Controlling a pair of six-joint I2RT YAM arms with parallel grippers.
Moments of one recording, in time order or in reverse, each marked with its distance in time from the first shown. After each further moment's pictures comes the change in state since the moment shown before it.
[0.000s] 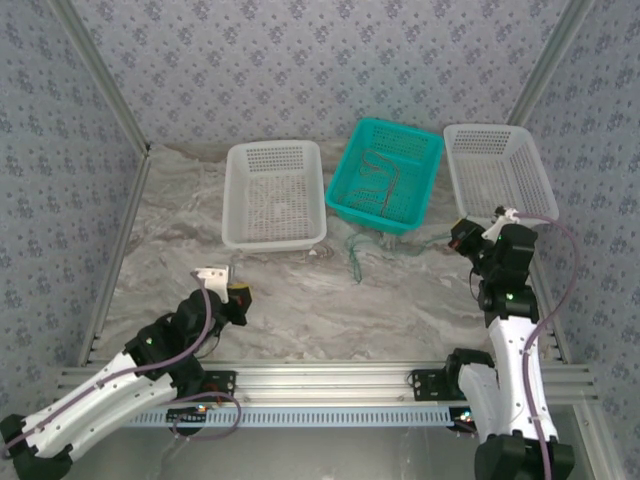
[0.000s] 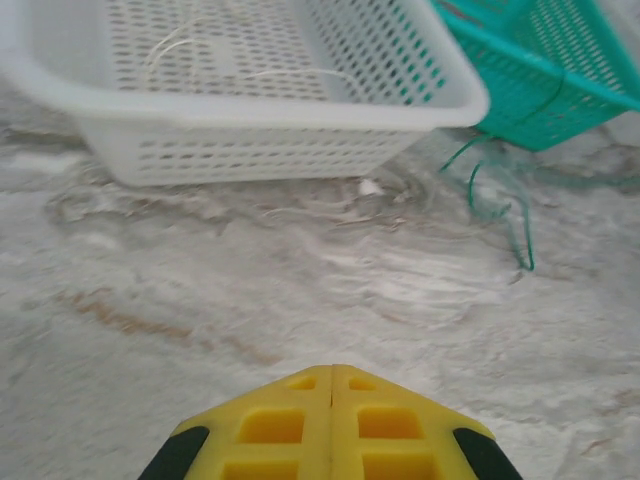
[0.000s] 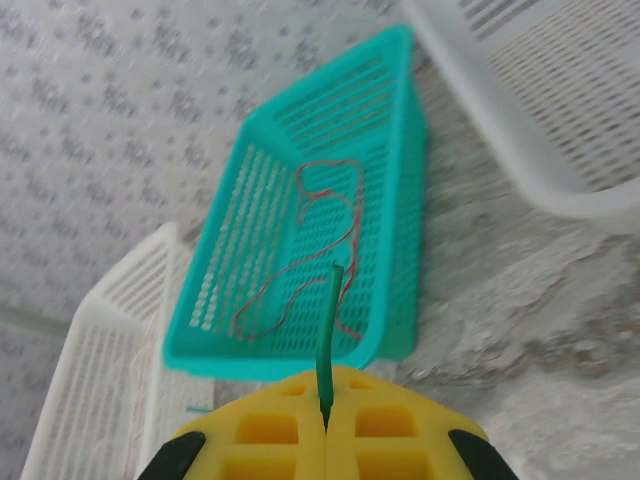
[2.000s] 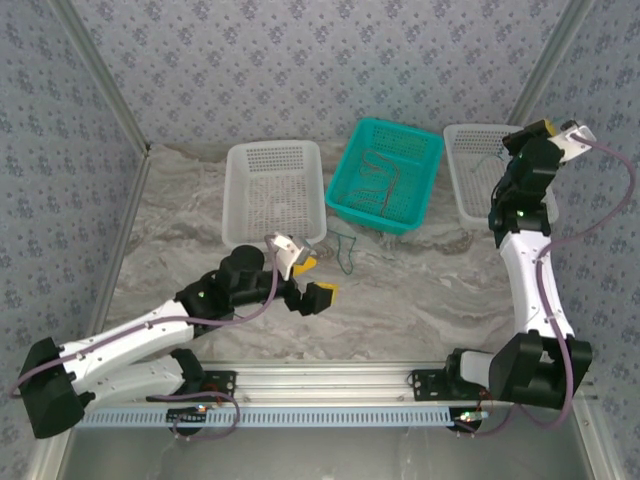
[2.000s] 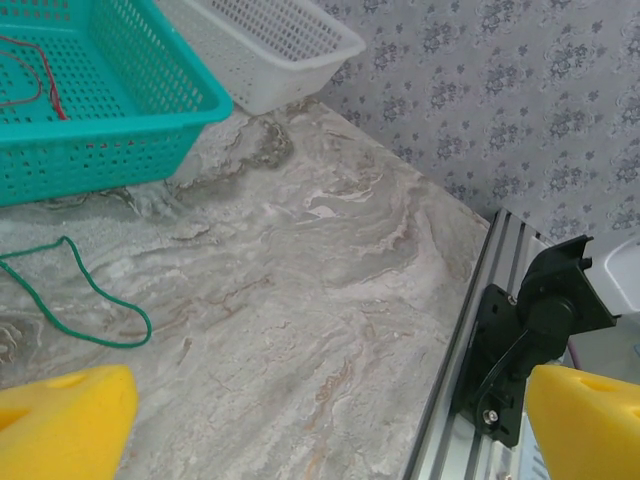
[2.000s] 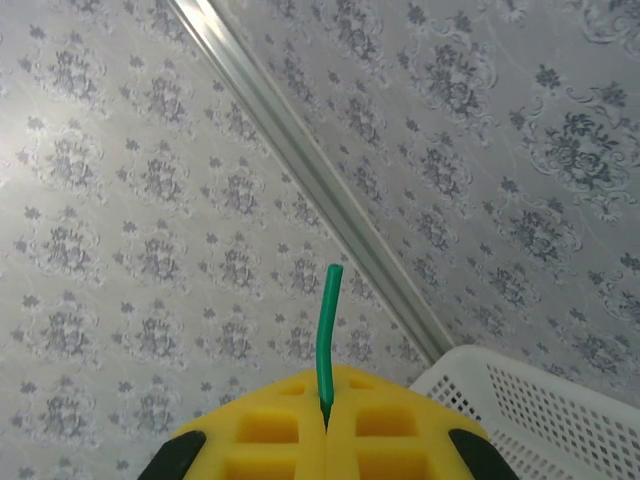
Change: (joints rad) left arm -0.072 0.596 0.300 0.524 0.583 0.271; right arm 0.025 0.528 0.491 0.523 0.731 -0.039
